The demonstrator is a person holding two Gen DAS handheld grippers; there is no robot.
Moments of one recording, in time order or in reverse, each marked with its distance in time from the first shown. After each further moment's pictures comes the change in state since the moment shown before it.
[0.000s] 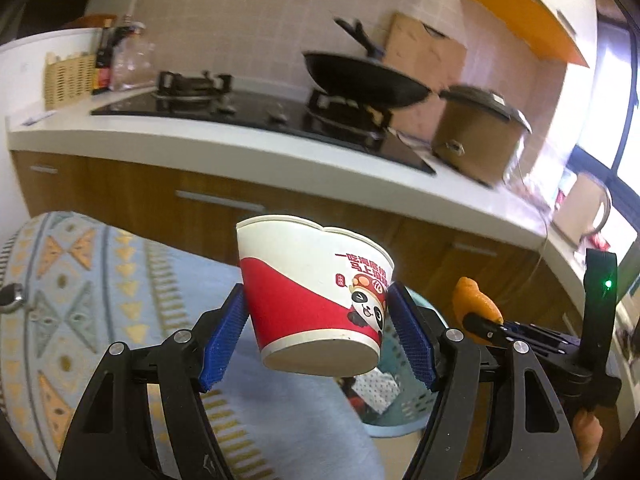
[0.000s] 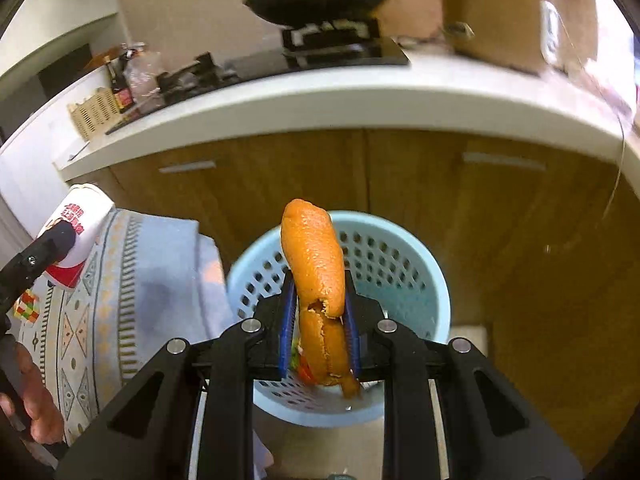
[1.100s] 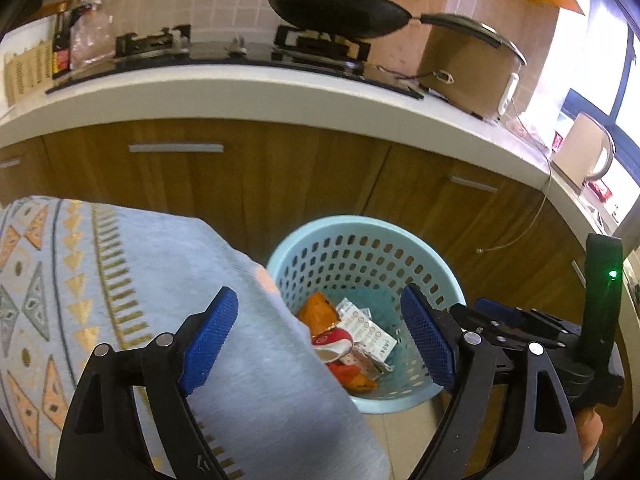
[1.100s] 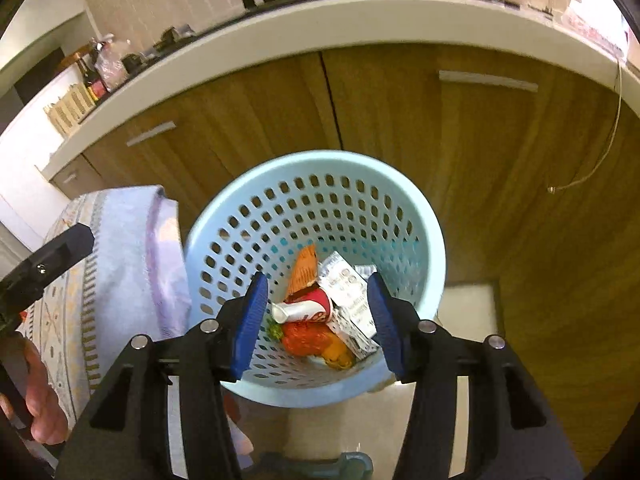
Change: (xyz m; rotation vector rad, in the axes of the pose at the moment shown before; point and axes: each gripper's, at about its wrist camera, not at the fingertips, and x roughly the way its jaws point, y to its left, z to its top) left arm 0.045 -0.010 -0.019 0.064 0.162 -0.017; right arm 0.025 -0.015 -0.030 0.056 0.057 0.011
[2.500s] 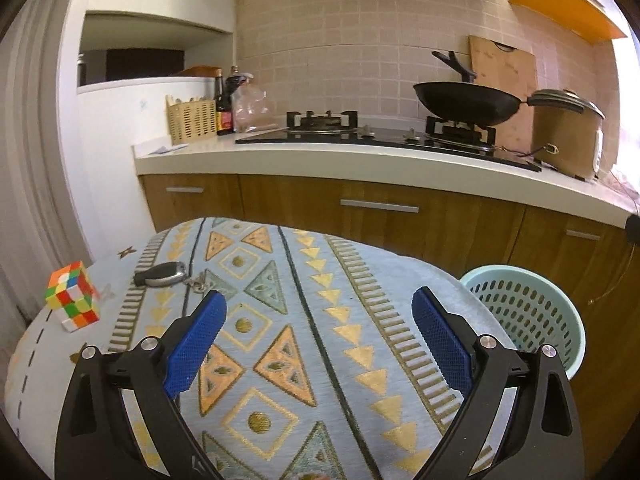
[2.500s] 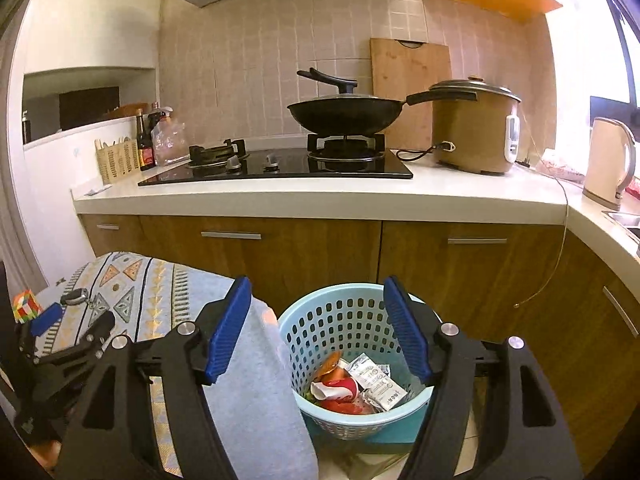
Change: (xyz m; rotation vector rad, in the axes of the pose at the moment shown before) left arm -0.125 0.080 -0.070 -0.061 -0.337 0.478; right arm -0.127 0.132 -0.051 -0.160 -0.486 -0.104
